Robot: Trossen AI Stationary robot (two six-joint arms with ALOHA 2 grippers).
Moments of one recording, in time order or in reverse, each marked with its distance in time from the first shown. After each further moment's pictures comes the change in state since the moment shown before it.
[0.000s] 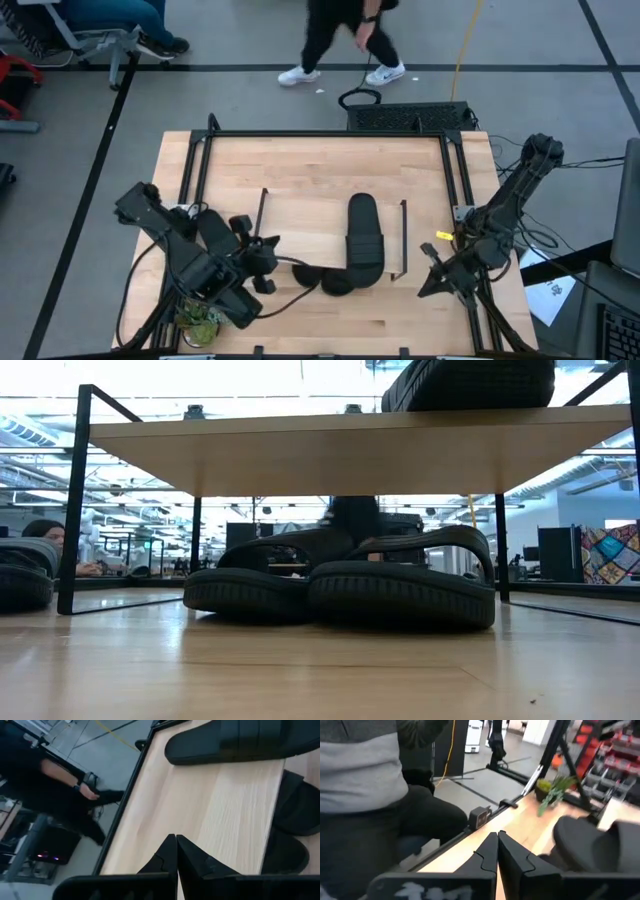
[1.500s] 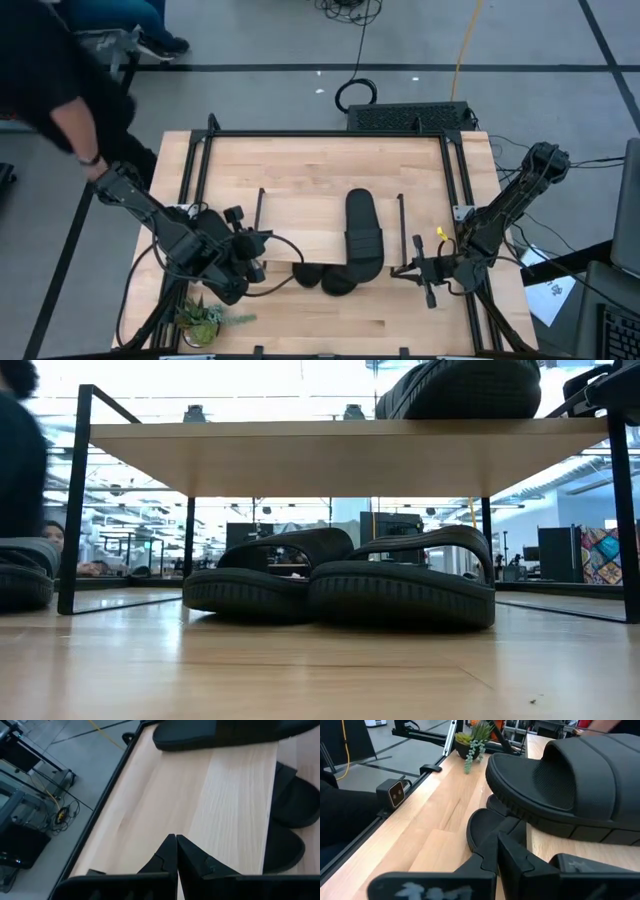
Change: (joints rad) left arm 0.032 -0.288 -0.462 0.399 0.057 0.104; right arm -0.051 0.317 0.001 0.105 0.394 0.275
